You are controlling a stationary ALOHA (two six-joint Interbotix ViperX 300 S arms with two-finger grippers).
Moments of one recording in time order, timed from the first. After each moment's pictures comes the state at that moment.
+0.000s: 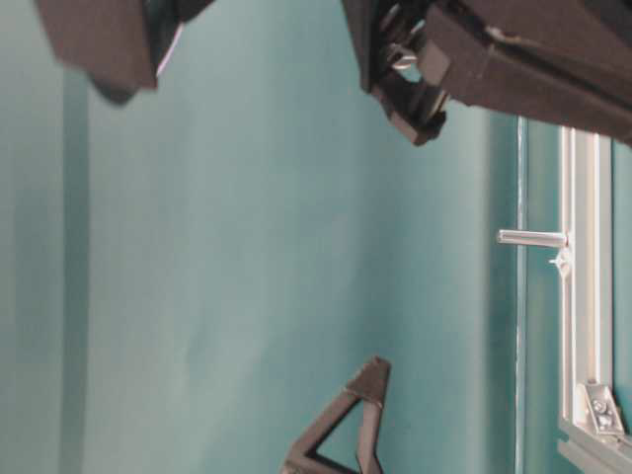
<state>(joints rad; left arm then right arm) 0.22 -0.34 0.98 -0.07 -0.32 0.00 0.32 0.00 0.62 -0.11 0.01 0.18</state>
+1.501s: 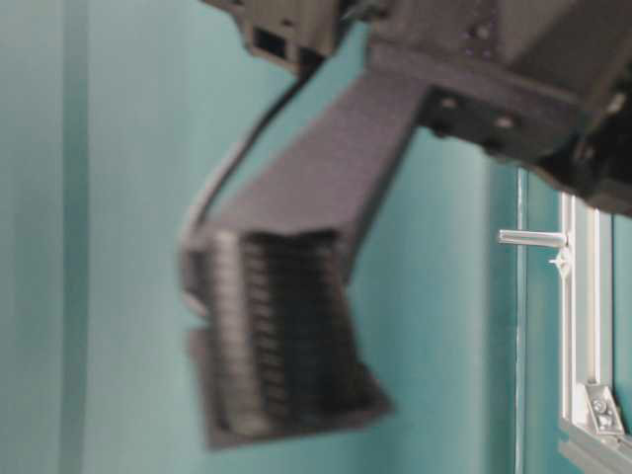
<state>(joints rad) 0.21 -1.37 1.42 -0.07 0.21 0.00 0.40 0.29 0.22 -0.10 0.57 0.52</state>
